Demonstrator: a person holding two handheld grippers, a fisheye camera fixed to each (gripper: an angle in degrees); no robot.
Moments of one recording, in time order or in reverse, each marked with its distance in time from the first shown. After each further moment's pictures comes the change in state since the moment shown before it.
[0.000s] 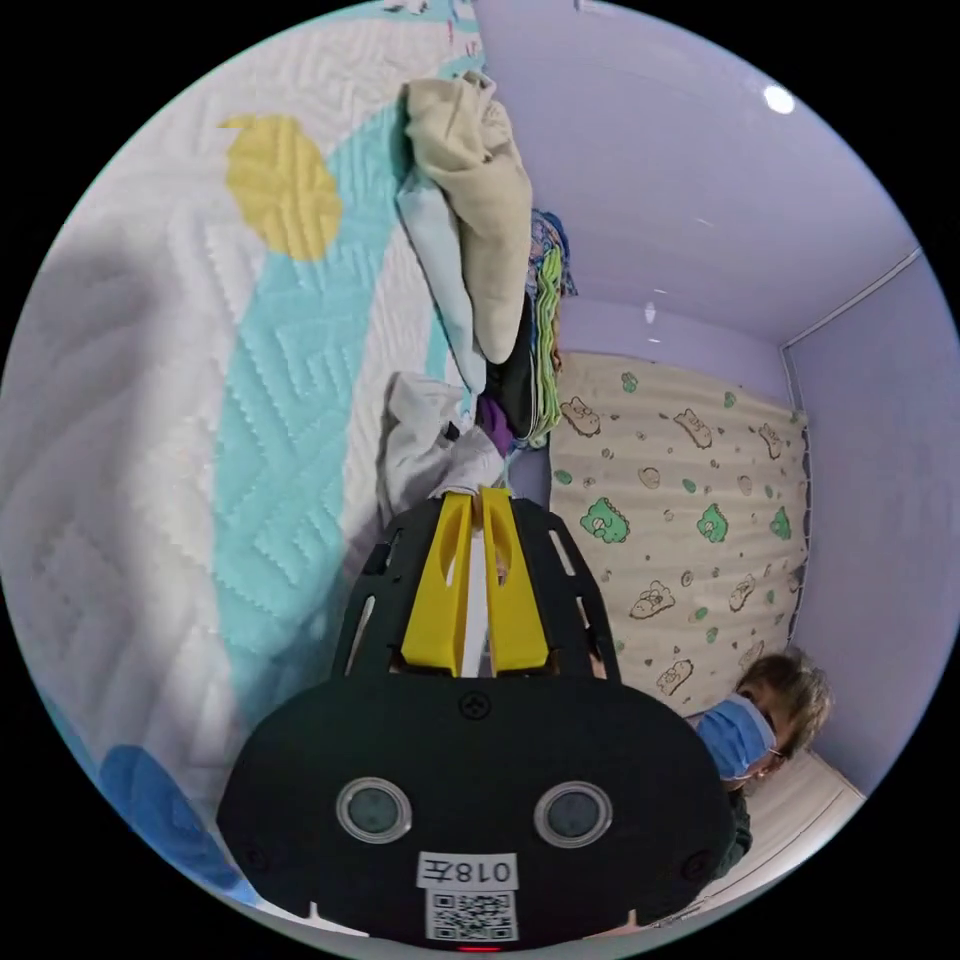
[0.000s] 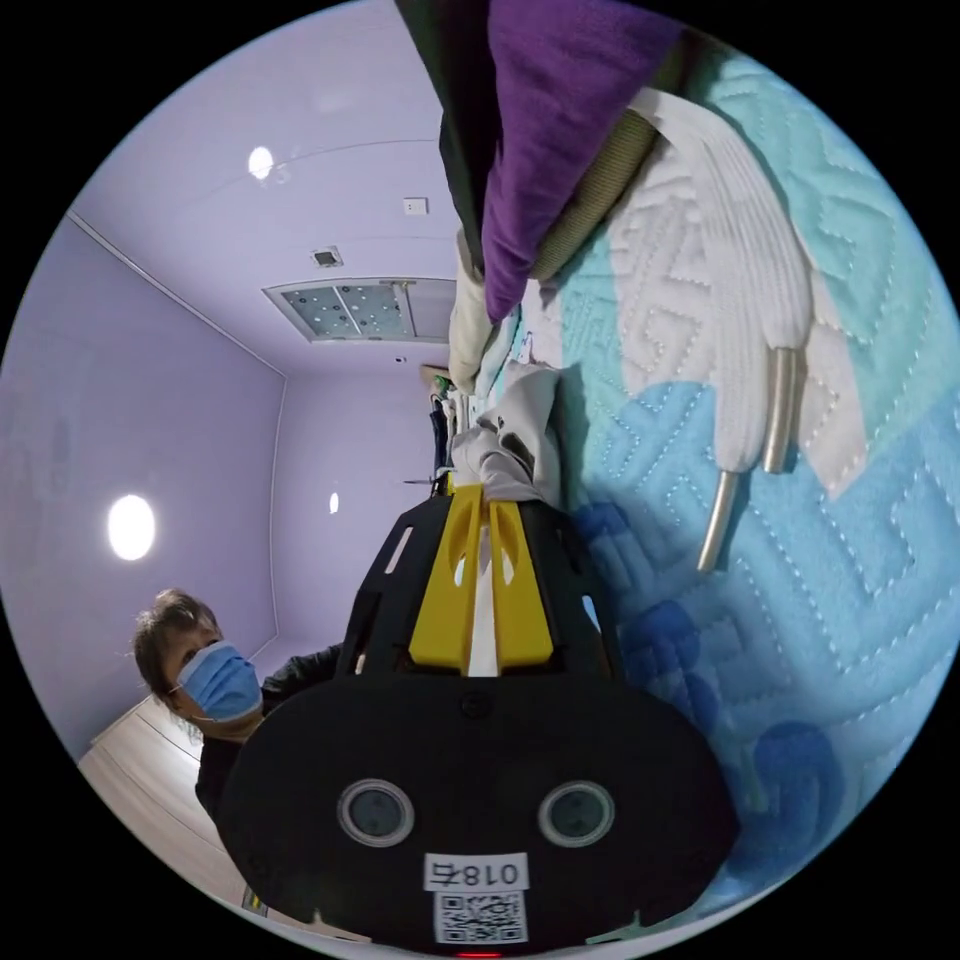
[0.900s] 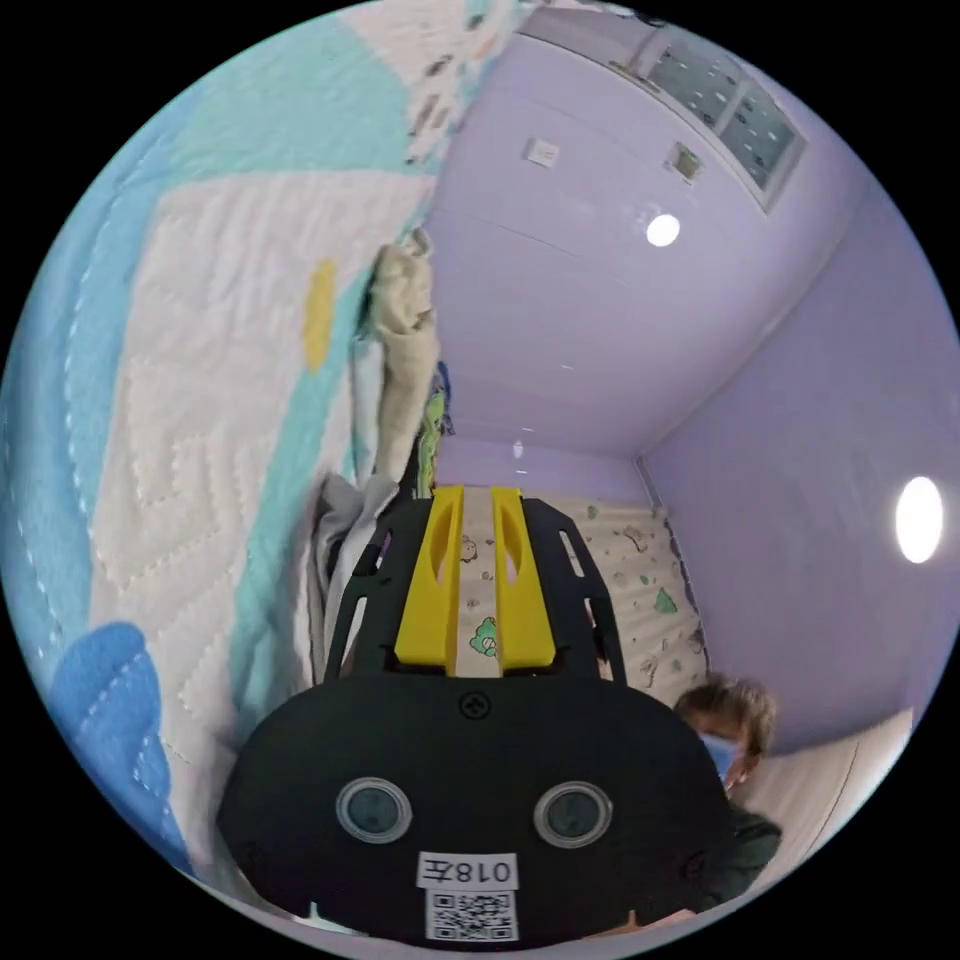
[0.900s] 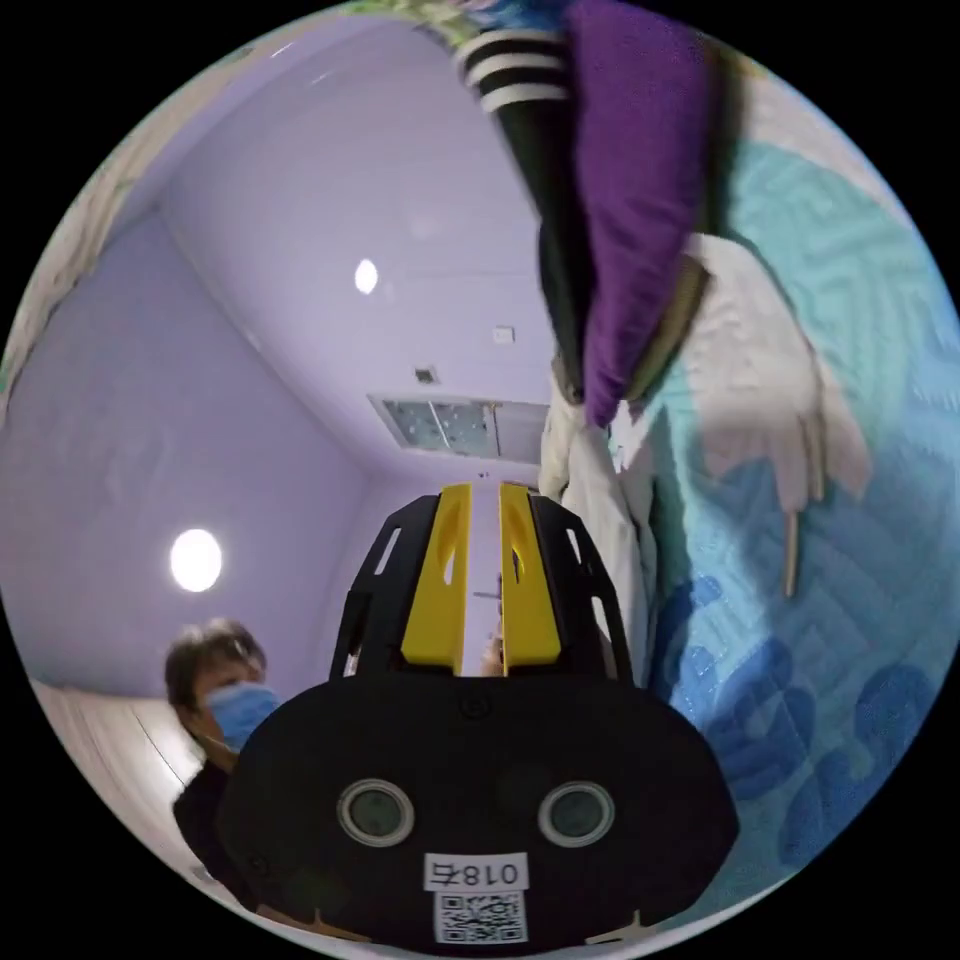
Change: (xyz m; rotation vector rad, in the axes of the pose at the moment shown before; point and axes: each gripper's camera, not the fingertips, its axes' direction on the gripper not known) left arm -0.009 -0.063 -0.005 0.428 0.327 0.208; right arm -0.106 -0.100 0.012 0.335 -0.037 -0.201
